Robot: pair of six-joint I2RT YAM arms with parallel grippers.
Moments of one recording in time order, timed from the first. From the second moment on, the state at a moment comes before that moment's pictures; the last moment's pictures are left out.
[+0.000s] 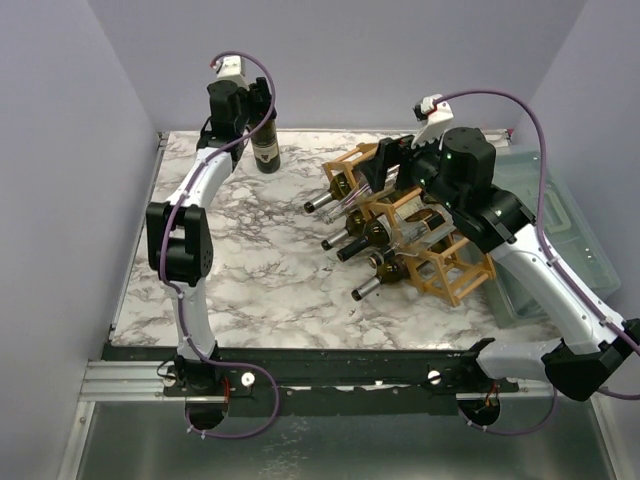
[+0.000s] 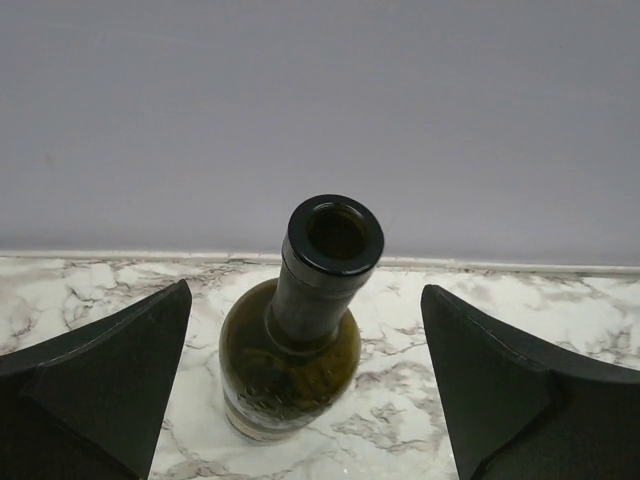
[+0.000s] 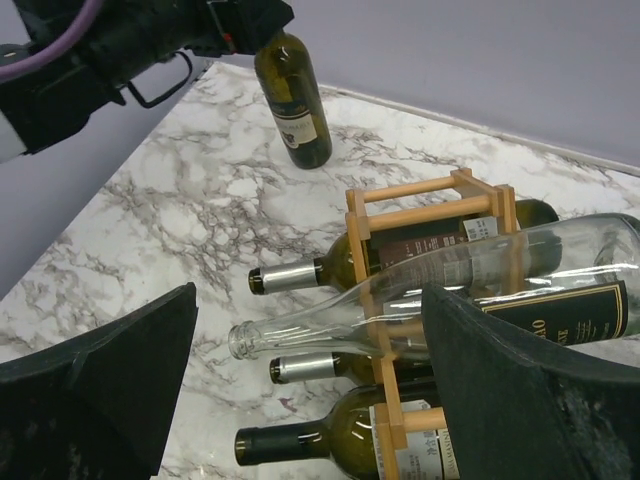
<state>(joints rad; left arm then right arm) -0.13 1.99 1.77 0.13 -0.01 -0.23 0.63 1.27 1.48 -0.38 0.07 0.17</state>
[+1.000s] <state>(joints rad) -0.14 1.98 1.85 -0.07 0.02 -0.12 0.63 1.24 1.42 -0.41 -0.01 0.13</state>
